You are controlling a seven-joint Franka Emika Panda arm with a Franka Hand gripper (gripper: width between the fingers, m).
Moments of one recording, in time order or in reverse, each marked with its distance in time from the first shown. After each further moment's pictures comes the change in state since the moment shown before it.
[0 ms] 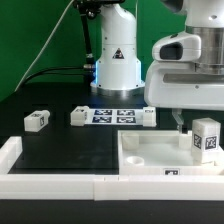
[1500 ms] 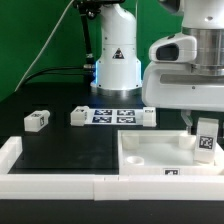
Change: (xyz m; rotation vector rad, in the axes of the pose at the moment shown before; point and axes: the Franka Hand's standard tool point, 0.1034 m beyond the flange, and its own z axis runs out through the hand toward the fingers) arm 0.001 0.004 0.001 0.005 -0.004 0.201
